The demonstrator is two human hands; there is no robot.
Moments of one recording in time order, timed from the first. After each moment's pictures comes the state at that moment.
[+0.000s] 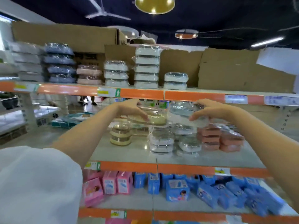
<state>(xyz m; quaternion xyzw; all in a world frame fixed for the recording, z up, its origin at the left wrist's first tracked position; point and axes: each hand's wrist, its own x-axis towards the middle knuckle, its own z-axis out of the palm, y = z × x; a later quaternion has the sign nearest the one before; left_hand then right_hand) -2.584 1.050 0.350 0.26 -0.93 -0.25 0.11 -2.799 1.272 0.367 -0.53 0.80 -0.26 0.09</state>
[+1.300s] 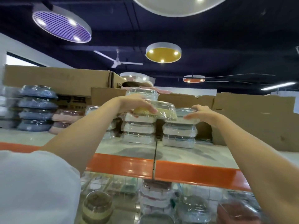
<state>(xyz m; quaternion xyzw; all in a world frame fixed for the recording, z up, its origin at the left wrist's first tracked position) -2.740 0.933 0.511 0.23 -0.92 -0.25 0.21 -3.021 1.036 0.485 -0.52 0.78 -0.37 0.03</state>
